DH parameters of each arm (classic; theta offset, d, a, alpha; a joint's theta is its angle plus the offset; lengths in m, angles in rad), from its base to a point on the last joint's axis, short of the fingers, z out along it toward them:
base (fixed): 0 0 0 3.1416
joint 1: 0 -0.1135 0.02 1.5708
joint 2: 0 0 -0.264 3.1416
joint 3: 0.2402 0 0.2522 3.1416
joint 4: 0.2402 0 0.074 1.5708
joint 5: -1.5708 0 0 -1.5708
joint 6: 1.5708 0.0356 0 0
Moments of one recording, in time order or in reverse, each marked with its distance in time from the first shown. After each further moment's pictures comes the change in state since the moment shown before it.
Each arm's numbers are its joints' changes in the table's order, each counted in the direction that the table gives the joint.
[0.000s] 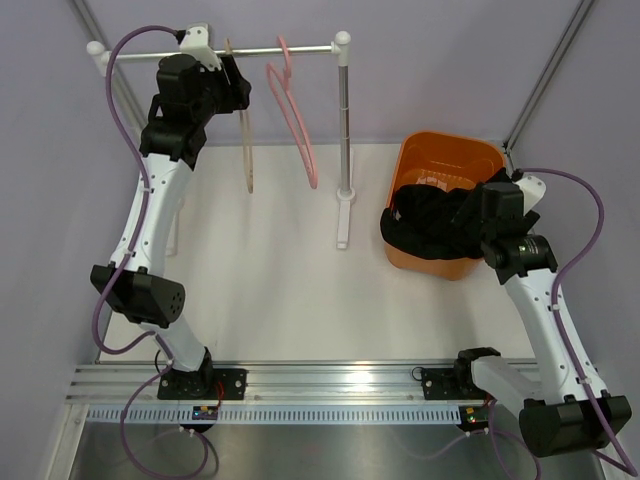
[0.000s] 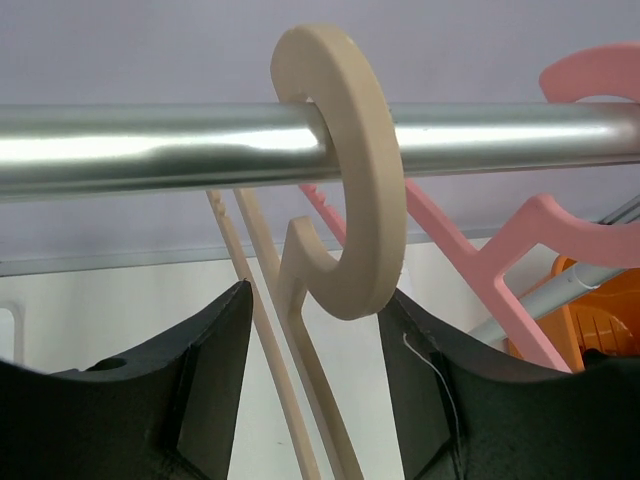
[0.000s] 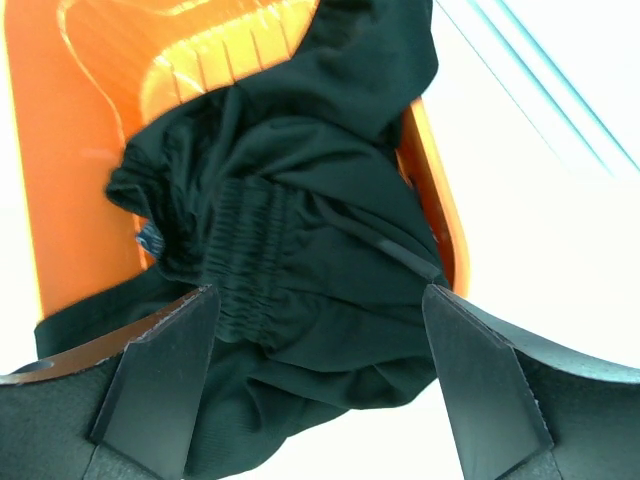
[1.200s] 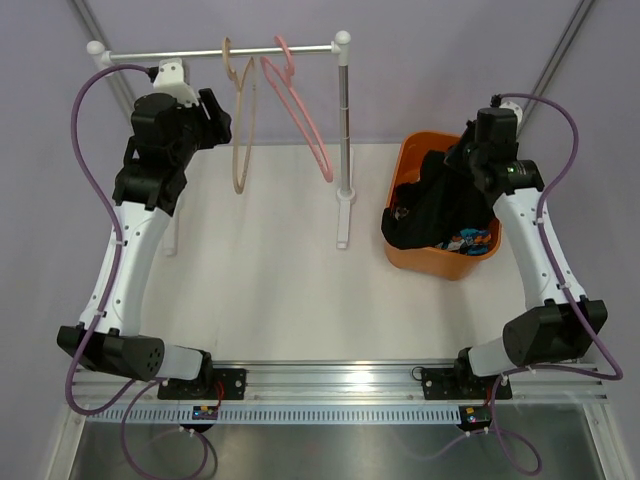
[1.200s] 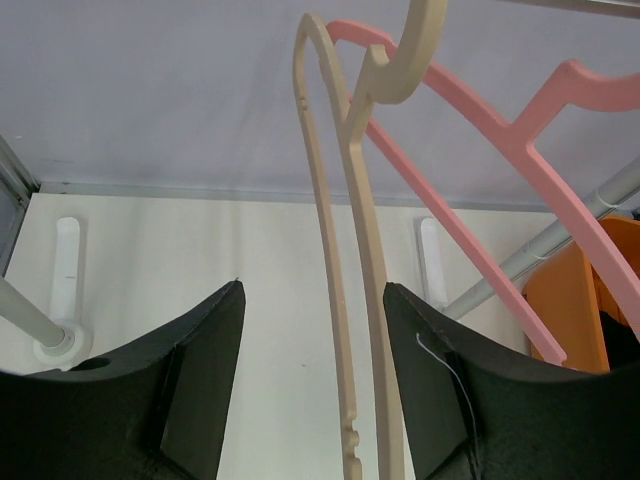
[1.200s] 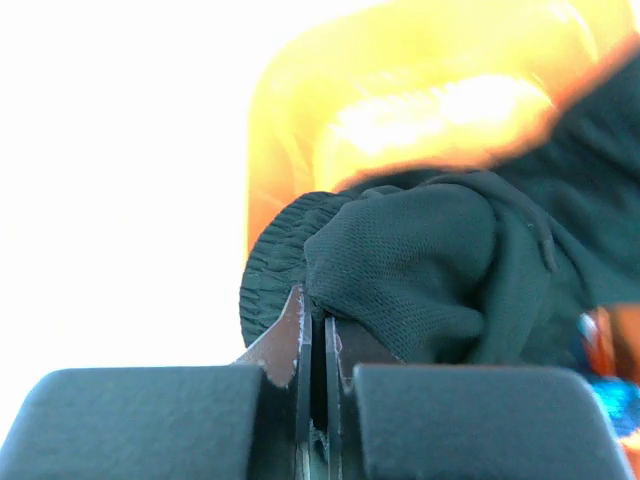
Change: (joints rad) left arm 0.000 -0.334 -0.349 0.023 0.108 -0.013; right arm 0.022 0.446 0.419 -0.111 0.277 -0.021
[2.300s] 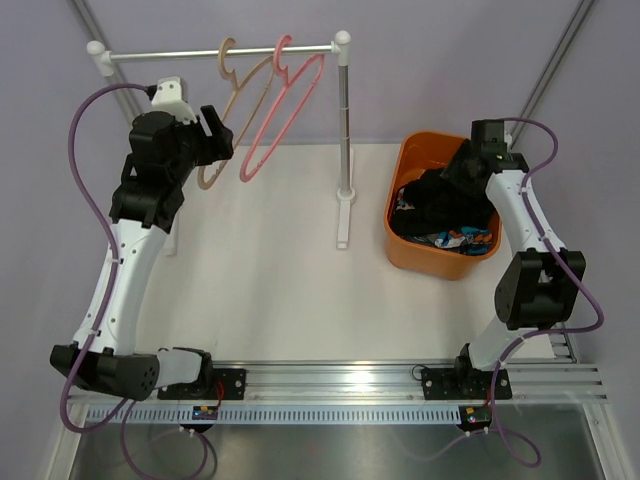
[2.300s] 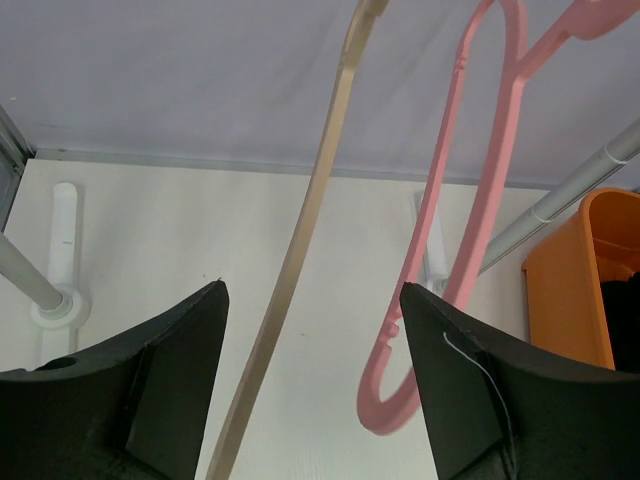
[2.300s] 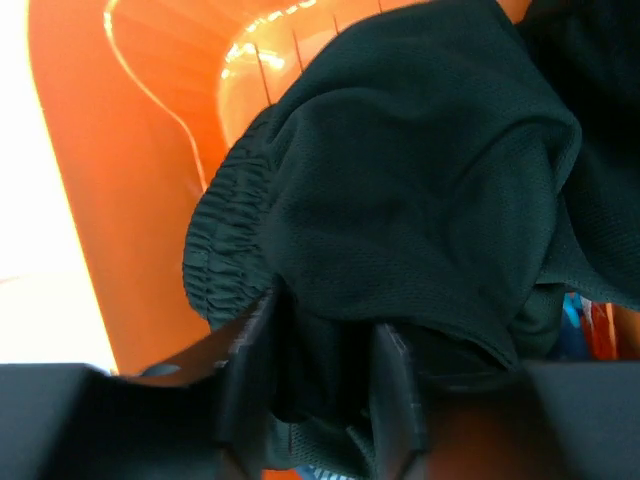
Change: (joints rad) left arm 0.000 -0.101 -0.129 0.003 -0.005 -0.014; right arm 0.102 0.243 0.039 0.079 0.090 0.040
